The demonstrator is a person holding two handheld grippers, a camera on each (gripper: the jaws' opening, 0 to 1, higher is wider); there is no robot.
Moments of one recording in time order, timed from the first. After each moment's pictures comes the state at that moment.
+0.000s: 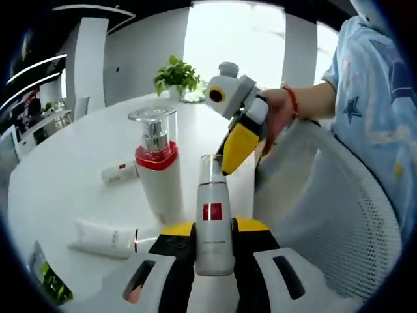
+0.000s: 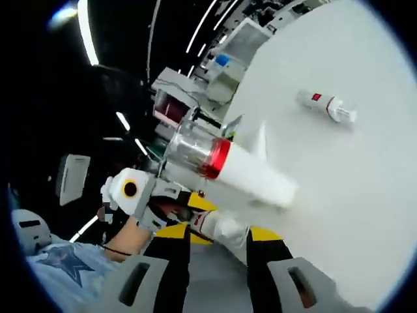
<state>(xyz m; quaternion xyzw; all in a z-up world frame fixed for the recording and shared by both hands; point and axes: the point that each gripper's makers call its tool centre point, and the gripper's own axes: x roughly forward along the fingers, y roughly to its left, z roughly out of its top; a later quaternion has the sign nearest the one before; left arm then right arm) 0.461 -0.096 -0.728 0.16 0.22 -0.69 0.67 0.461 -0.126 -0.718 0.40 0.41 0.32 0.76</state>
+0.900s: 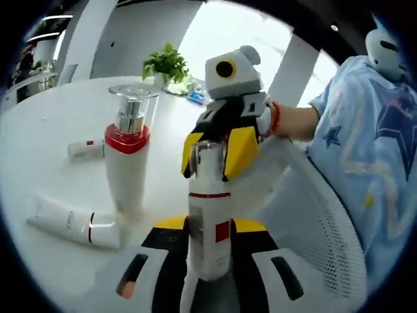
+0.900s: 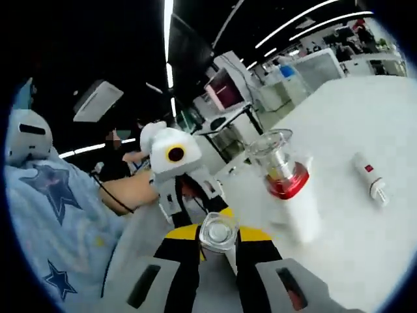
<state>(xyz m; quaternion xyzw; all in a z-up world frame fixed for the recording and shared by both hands) 0.413 -0.097 -0.727 0.06 0.34 -0.75 0.57 0.433 -0.091 -0.685 0.13 0.30 0.52 0.79</state>
